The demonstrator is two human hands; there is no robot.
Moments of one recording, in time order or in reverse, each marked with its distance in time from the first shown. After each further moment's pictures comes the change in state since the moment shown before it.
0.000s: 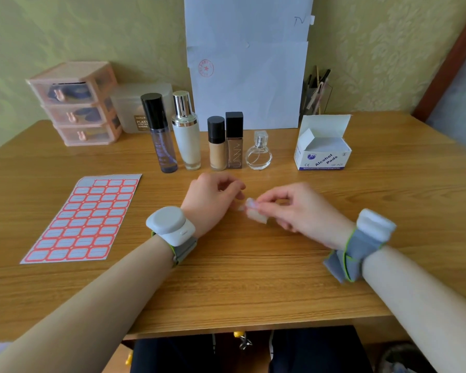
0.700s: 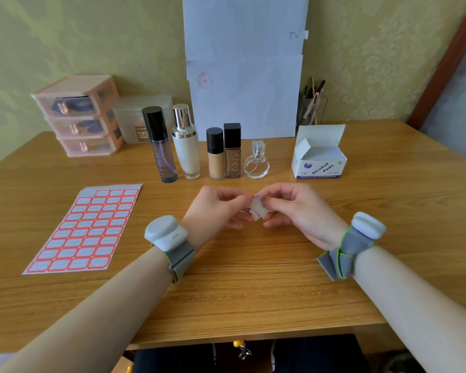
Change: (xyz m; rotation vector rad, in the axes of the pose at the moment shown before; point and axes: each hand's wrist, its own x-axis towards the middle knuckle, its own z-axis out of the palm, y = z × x) left_hand -0.011 0.014 0.002 -0.424 -0.163 -0.164; right_hand 0.010 -0.002 -0.002 0.477 0.096 0.090
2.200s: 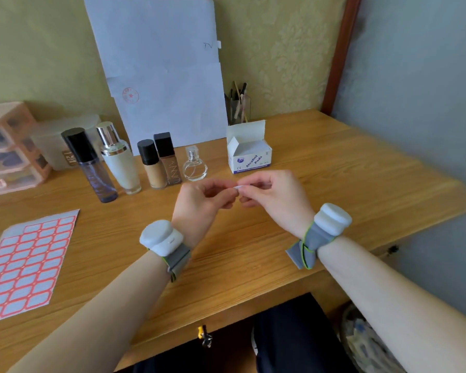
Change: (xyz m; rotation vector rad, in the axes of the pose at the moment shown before) left_hand -0.001 0.017 0.072 0.031 -0.043 0.297; right_hand -0.062 -0.018 -0.036 -0.201 0.421 -0.200
